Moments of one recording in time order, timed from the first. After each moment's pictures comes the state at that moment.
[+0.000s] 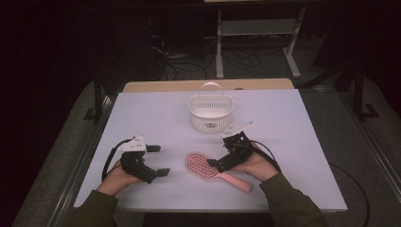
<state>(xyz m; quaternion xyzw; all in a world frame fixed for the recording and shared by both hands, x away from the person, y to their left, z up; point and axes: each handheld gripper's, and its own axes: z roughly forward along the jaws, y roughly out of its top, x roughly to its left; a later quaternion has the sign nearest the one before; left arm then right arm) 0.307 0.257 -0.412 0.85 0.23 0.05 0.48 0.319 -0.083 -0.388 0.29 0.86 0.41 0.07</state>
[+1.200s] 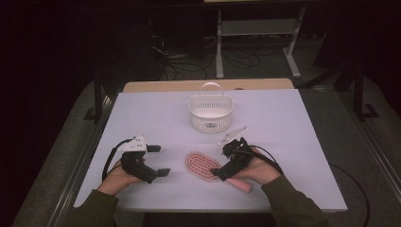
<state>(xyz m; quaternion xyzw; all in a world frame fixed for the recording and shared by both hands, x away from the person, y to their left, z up) 0.308 0.256 -0.413 0.85 0.23 0.05 0.47 0.310 -0.080 -0.399 0.28 0.90 0.34 0.05</state>
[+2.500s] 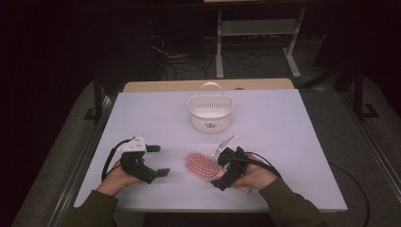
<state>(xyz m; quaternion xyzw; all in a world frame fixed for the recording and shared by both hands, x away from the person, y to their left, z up) 0.307 0.257 -0.412 0.85 0.23 0.05 0.48 0.300 -0.067 -0.416 0.26 0.93 0.25 0.03</state>
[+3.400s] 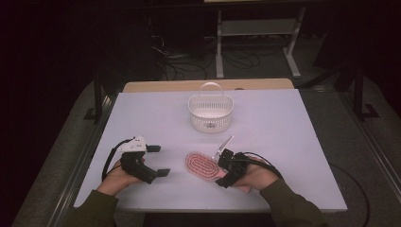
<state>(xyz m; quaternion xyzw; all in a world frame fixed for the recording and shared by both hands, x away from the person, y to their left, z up) 0.307 0.256 -0.412 0.85 0.23 0.05 0.48 0.301 -0.068 -0.420 0.26 0.95 0.20 0.00</state>
